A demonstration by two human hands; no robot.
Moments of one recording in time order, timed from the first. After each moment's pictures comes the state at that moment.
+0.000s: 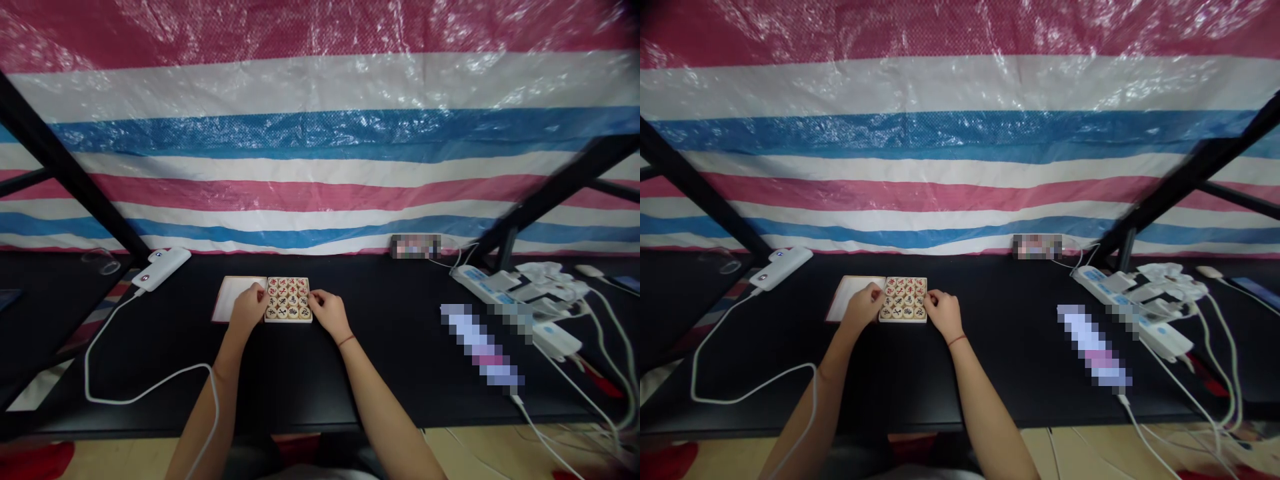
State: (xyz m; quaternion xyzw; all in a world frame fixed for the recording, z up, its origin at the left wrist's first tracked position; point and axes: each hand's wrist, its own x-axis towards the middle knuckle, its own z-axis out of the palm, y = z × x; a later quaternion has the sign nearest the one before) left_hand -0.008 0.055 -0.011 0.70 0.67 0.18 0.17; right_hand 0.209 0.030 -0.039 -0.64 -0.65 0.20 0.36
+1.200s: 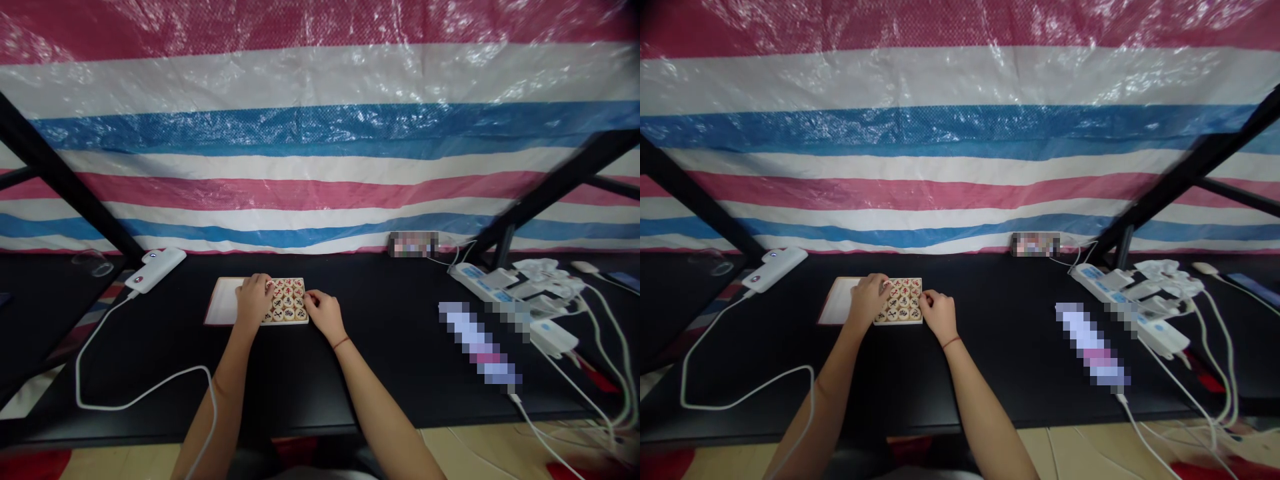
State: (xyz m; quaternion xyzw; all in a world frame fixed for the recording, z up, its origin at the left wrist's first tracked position) left_hand 0.016 0.063 -0.003 0.73 0.66 0.18 0.07; right_hand 0.203 0.029 -0.042 -0.65 -0.64 0.19 0.36
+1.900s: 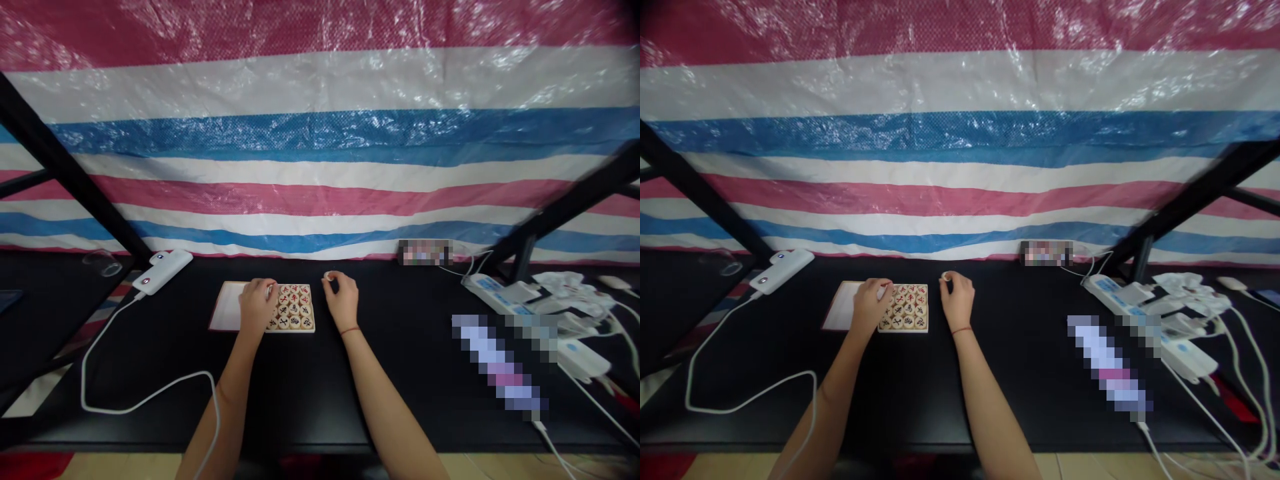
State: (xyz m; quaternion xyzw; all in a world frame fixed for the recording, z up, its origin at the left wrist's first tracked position) left_hand 0.014 0.063 -0.010 0.66 0.65 0.35 0.13; right_hand 0.225 0.070 -0.046 -0.62 -0.61 0.01 0.49
